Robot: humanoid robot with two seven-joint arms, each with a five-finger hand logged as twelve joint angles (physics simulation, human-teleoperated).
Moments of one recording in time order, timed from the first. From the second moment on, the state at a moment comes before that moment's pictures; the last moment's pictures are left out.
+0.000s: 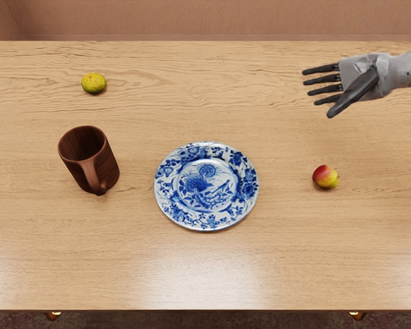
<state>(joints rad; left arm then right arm) -0.01 0.00 0.09 -0.32 -0.07 -0.29 -0.02 1.32 -0.68 0.18 0.79 0.13 0.61 -0.61</state>
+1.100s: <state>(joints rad) -0.01 0.00 0.09 -0.32 -0.07 -0.29 -0.02 1.71 -0.35 -0.73 1.45 -0.05 -0.59 -0.61</state>
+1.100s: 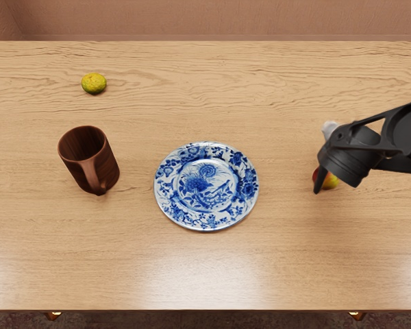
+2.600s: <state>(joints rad) -0.01 0.00 0.09 -0.32 -0.07 -0.29 -0.02 1.57 -0.56 -0.38 1.42 -0.05 -0.60 -0.61</state>
